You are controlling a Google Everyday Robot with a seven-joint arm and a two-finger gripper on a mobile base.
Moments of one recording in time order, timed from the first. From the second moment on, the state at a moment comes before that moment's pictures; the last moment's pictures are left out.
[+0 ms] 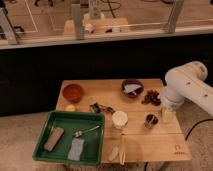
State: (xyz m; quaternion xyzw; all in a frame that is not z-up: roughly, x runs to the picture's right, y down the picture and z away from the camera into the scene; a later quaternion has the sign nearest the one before) arm 0.284 0.105 0.684 -0.28 0.02 0.02 0.96
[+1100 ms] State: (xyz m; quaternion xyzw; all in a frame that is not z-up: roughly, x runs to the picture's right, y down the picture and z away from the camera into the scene) arm 0.282 0.045 0.733 -0.21 0.03 0.04 0.98
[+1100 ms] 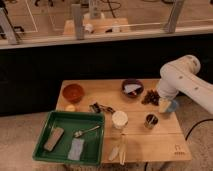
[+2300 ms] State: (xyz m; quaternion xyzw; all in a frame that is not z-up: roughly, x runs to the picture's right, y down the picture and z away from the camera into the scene) arm 0.197 -0.029 0.834 -0.14 -0.12 0.05 0.98
